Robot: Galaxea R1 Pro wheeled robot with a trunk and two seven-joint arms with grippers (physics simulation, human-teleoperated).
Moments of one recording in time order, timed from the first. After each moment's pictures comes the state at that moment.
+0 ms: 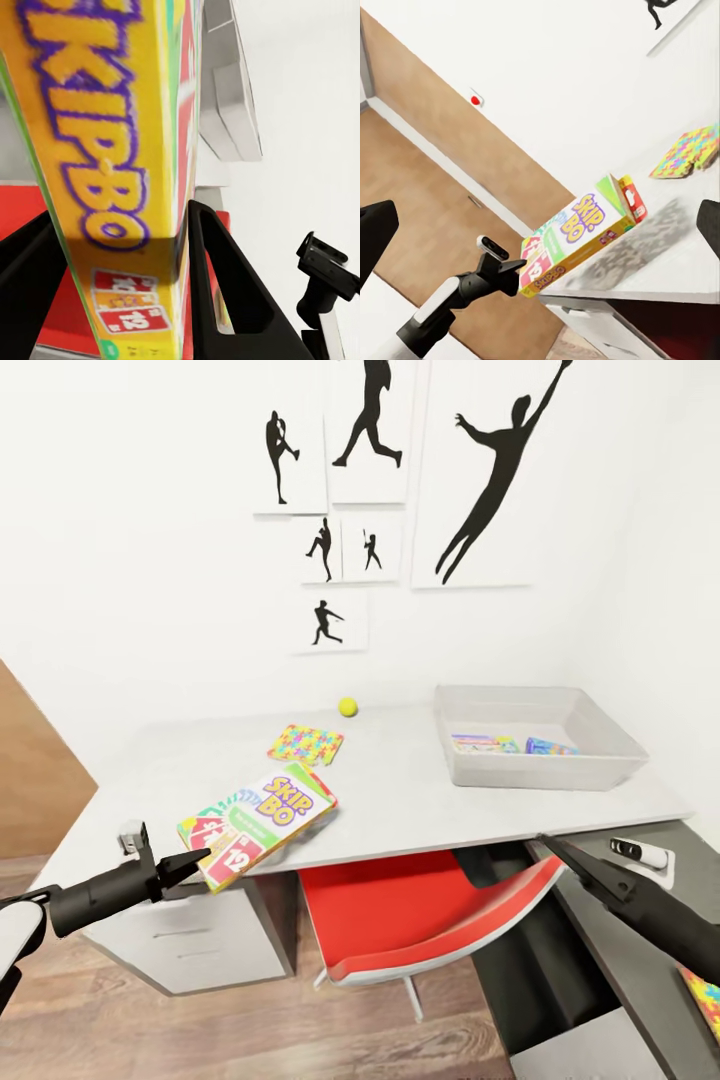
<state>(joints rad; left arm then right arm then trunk) -0.34 0.45 0.14 -1.36 1.21 1.04 -0.53 -0.16 -0.34 -0.33 -1.59 -0.96 0.71 1.06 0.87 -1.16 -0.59</state>
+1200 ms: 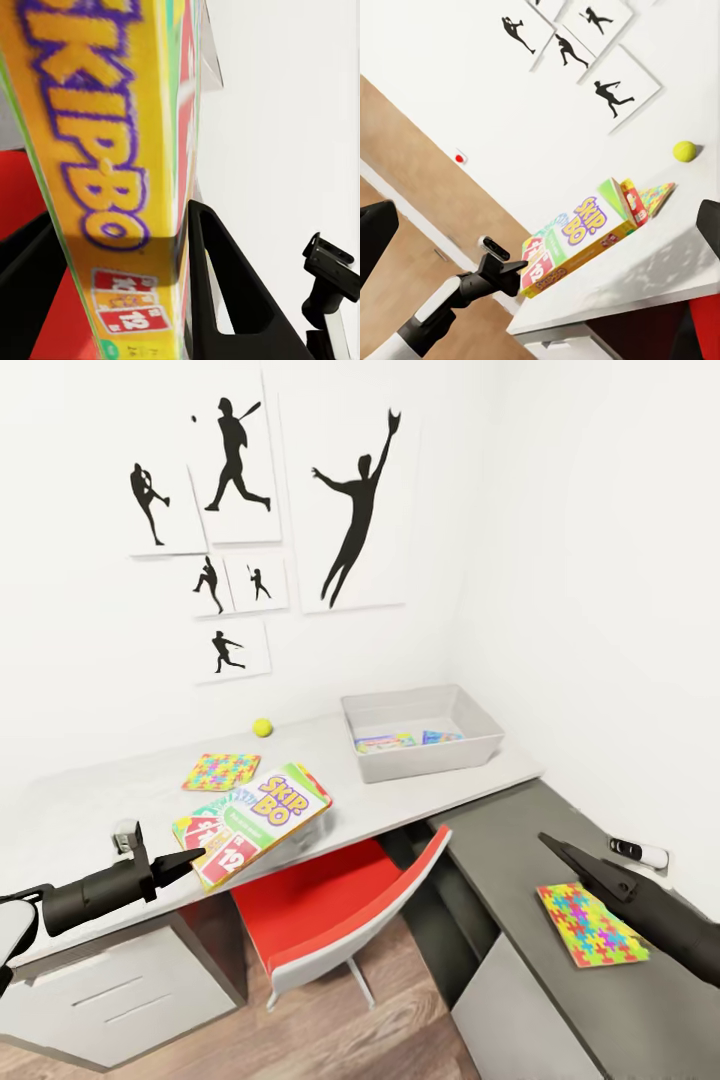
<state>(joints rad) -0.34 0.47 0.14 -1.35 1.21 1.04 -0.53 -0.16 -0.34 -0.33 -1.59 -0.96 0.70 1.07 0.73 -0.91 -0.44</state>
